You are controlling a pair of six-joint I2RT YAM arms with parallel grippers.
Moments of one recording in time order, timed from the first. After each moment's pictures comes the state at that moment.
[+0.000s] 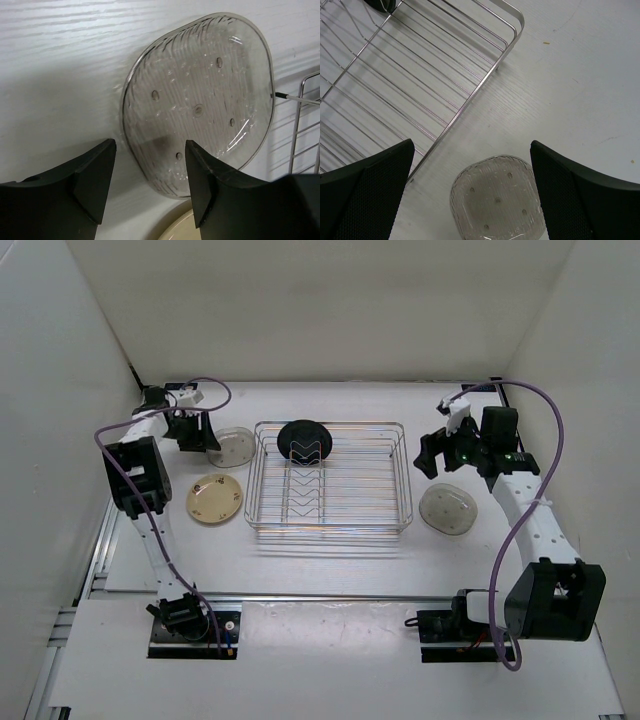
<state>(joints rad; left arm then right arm) 0.23 2.27 1.77 -0.64 0.59 0.22 0.01 1.26 1.05 -0.45 -0.54 -0.37</state>
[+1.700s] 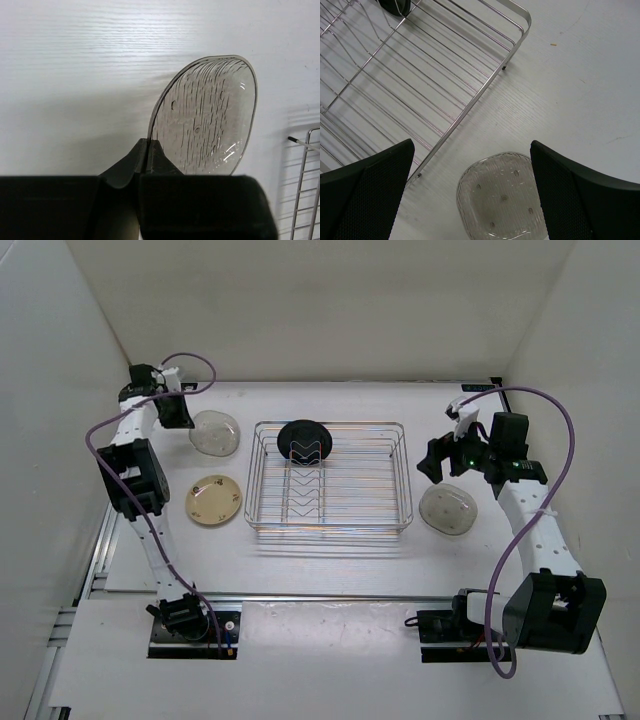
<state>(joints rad) 0.24 2.25 1.95 -0.67 0.39 0.15 -0.05 1.20 1.00 -0.45 -0.64 -0.38</state>
